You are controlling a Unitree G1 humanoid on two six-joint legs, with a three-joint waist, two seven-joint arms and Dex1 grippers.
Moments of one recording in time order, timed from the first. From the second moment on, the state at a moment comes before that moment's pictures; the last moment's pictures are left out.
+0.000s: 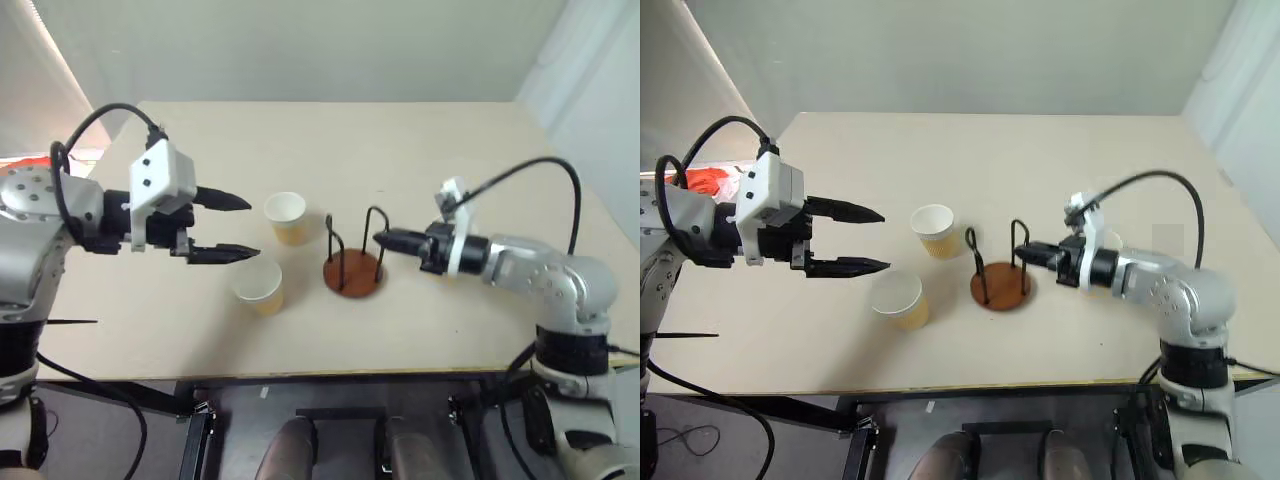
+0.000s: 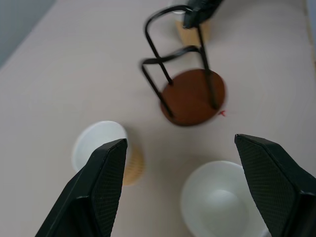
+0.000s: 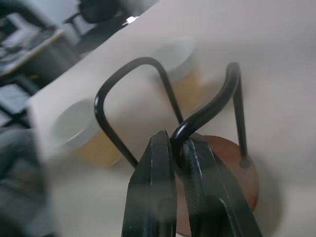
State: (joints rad) left arm -0.59 1.10 0.08 -0.18 -0.50 0.57 -1.29; right arm -0.56 -0.42 -0.14 -0.34 0.68 1.24 0.69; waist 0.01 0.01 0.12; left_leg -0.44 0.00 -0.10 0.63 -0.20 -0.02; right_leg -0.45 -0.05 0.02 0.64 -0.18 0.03
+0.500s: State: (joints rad) left arm -0.61 1.08 -0.02 -0.21 -0.49 0.56 -1.32; right arm -0.45 -0.48 0.01 -0.41 0.62 1.09 0.62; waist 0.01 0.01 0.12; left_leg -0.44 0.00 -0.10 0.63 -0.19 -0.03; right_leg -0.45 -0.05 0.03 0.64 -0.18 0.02
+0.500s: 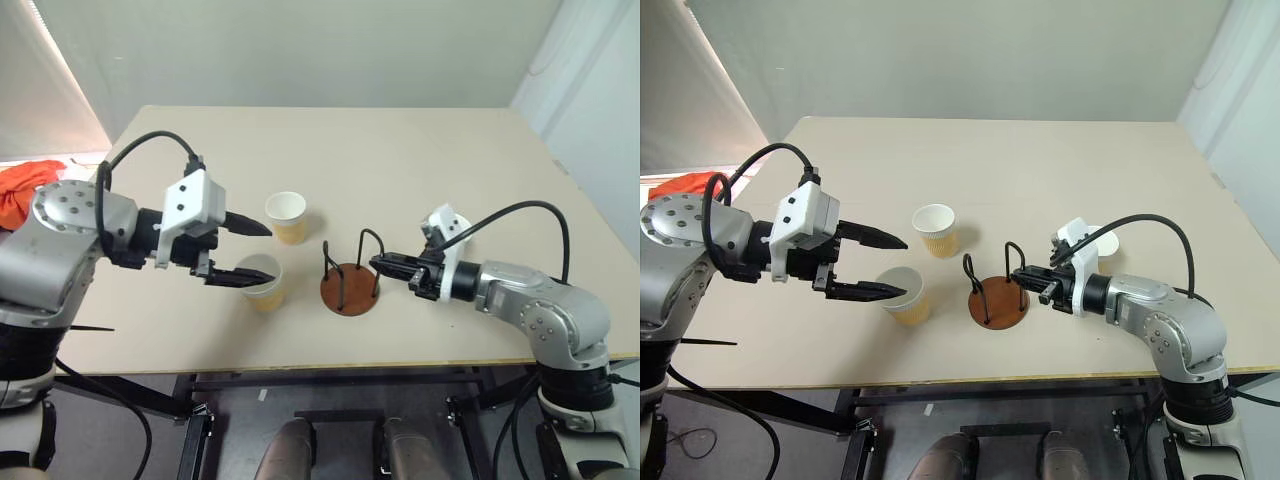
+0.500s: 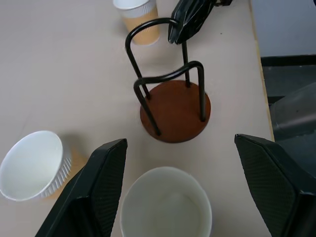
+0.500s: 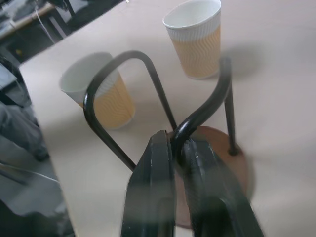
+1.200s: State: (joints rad) left arm -0.70 1.04 0.00 -0.20 -0.53 0.57 -1.35; right arm -0.70 -1.11 0.09 -0.24 0.51 0.77 1.18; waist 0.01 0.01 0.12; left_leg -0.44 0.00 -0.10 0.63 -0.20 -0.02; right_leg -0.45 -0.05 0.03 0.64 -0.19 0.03
